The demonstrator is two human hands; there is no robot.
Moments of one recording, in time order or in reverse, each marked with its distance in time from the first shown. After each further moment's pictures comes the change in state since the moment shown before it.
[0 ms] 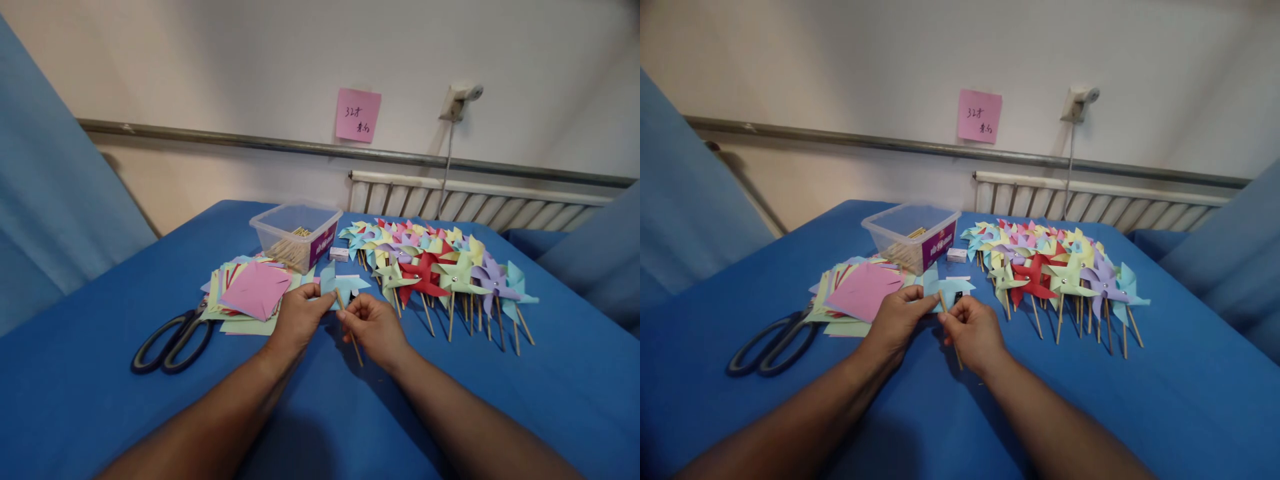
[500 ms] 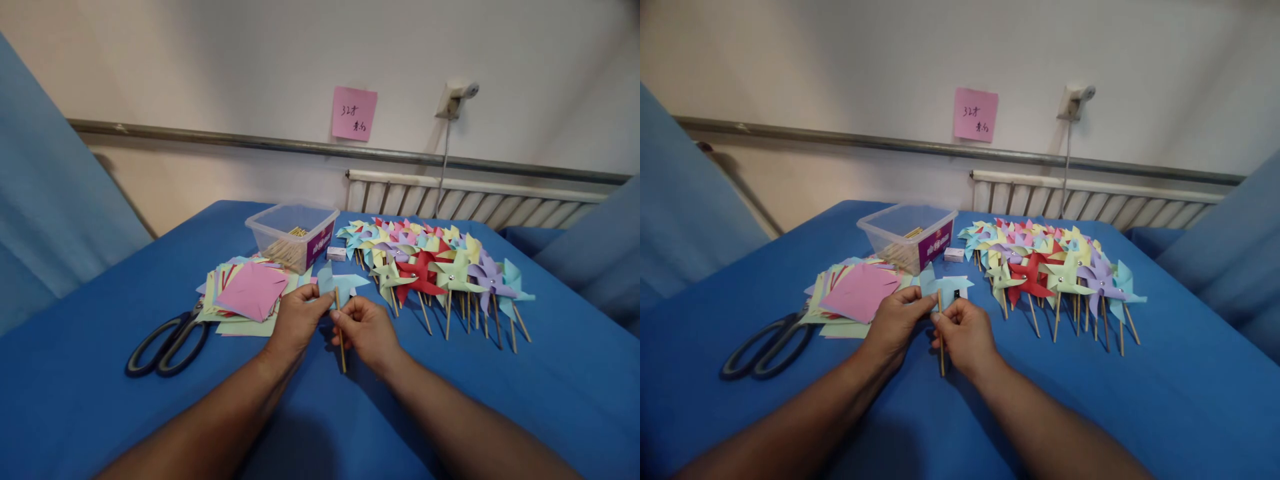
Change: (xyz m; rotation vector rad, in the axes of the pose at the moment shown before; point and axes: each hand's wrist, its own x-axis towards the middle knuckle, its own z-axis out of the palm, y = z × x) left_hand -0.001 -0.003 0.003 -0.015 -0.025 0.020; right_hand -0.006 -0.006 0.012 0.143 0.038 0.080
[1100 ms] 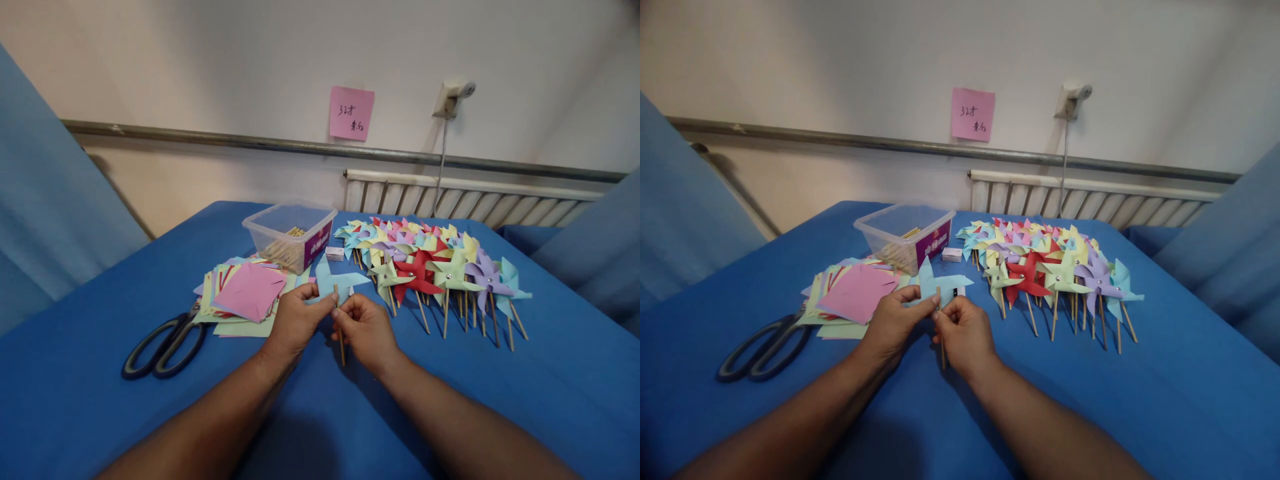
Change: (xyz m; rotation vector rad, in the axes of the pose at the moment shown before) left_hand -0.004 0.010 0.000 0.017 -0.042 0.005; right_hand 0.004 0.005 -0.005 -0.159 0.030 -0.100
